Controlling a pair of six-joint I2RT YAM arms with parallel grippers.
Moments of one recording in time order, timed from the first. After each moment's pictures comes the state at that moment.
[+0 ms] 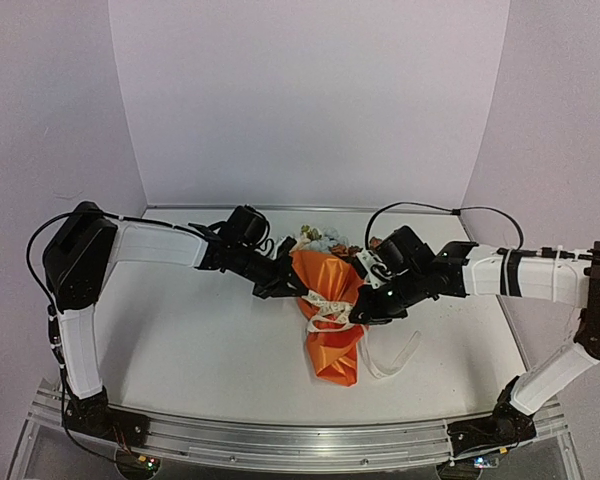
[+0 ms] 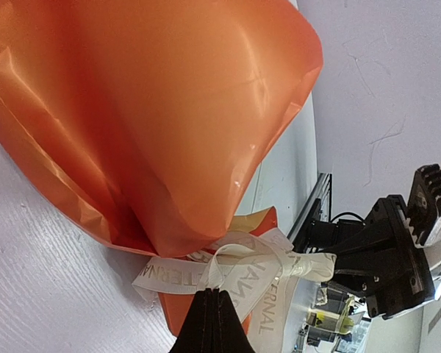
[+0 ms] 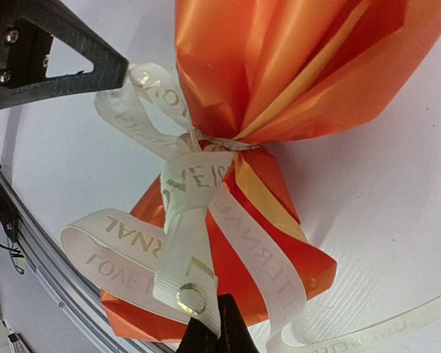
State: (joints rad) left arm -0.75 1.95 1.32 -0.14 0.69 -0.77; right arm 0.80 1.51 1.02 -0.50 -0.21 0.54
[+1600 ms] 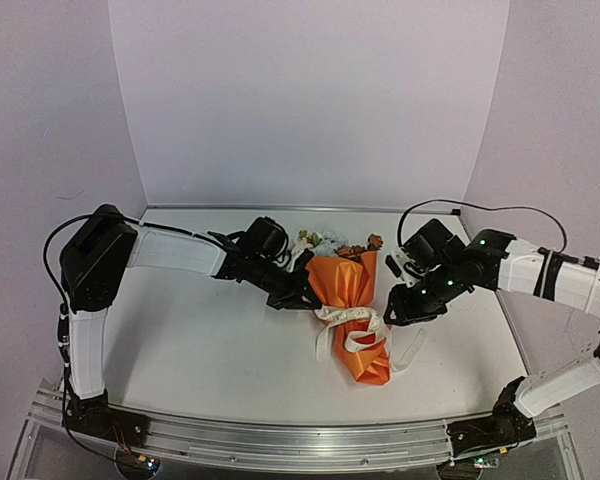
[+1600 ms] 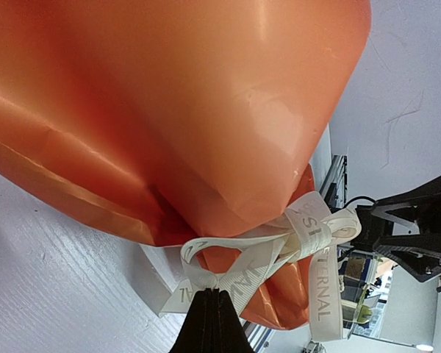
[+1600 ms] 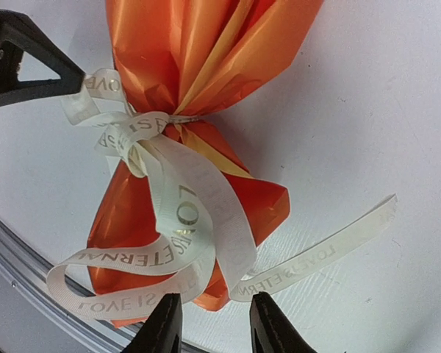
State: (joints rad) left arm -0.83 2.04 1.38 -0.15 0.67 -0.74; right arm 0.76 1.34 1.03 -0.83 -0.06 0.47
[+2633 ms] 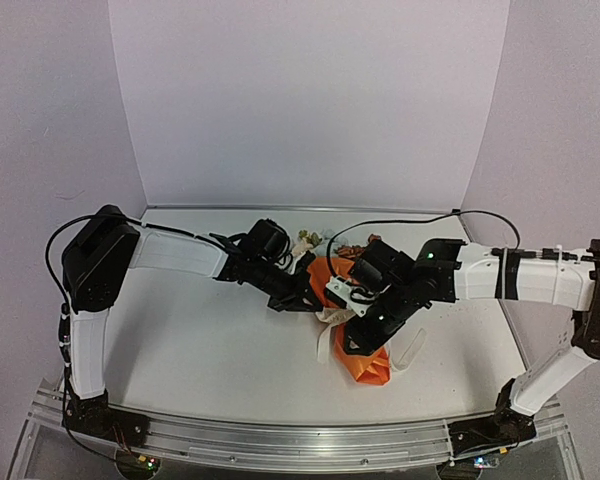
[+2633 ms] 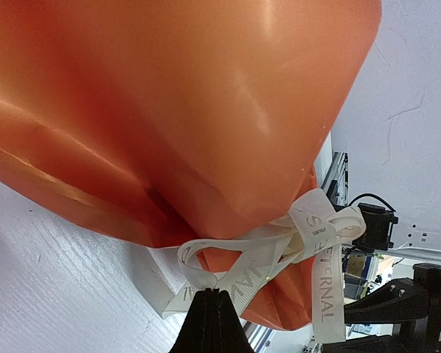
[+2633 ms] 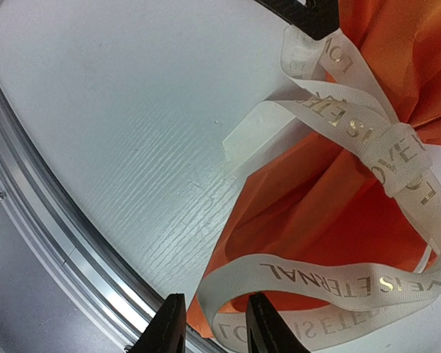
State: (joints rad) left arm -0.83 2.05 1.38 -0.14 0.68 -0.73; right arm 1.02 1.54 1.17 -0.83 -0.11 0.27
